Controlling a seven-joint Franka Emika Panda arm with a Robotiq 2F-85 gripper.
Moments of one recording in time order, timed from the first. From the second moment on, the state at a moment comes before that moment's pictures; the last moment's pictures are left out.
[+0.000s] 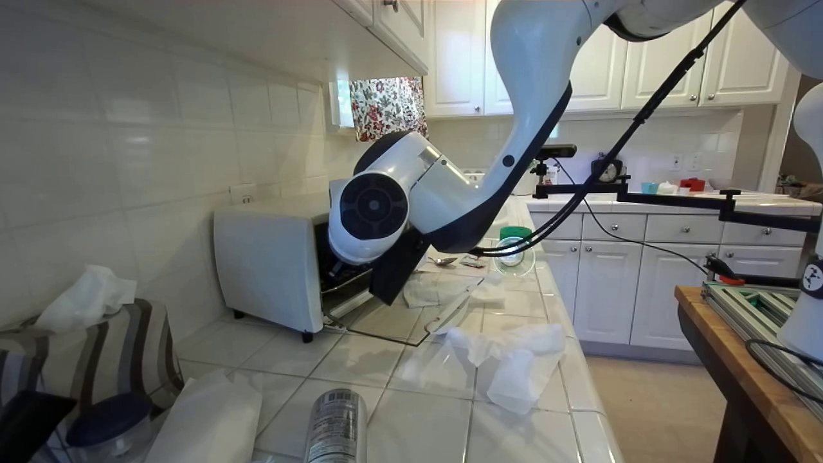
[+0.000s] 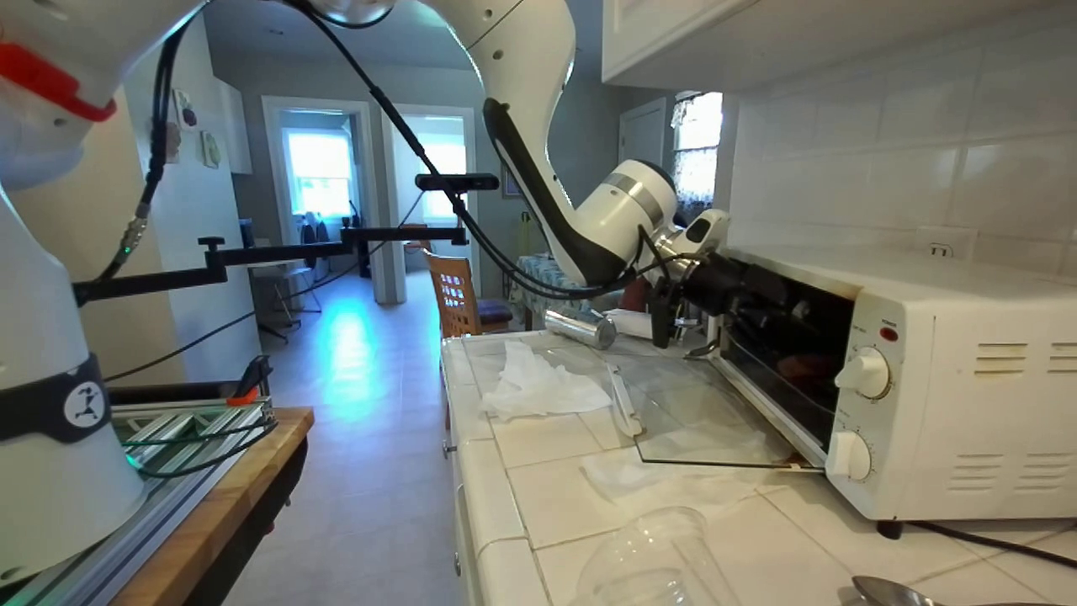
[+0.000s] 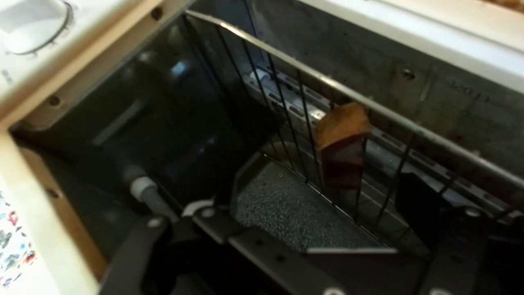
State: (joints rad) arm 0.23 0.81 0.07 -1.57 -1.59 2.10 1.47
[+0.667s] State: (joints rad) arm 0.25 0.82 0.07 -1.56 -1.60 2.01 1.50
